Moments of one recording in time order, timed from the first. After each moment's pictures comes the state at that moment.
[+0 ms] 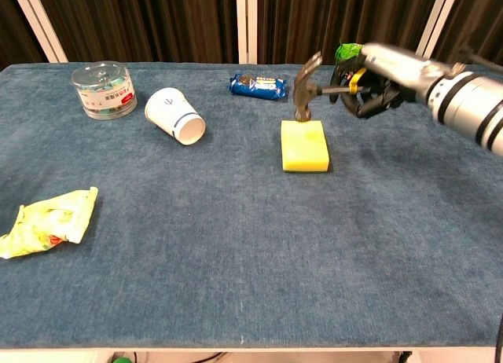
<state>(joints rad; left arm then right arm) -0.24 -1.22 -0.05 -1.53 1.47 1.37 -0.05 0.71 -1.64 0.21 -1.20 -1.36 1.00 0.13</state>
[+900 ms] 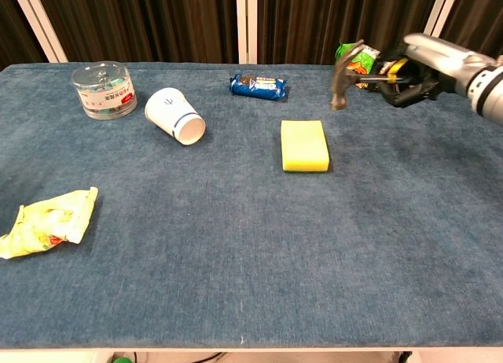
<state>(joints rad) -0.24 -1.23 -0.05 -1.52 1.48 1.37 -0.05 0.67 -1.61 0.21 -1.13 -1.29 0.98 0.17</state>
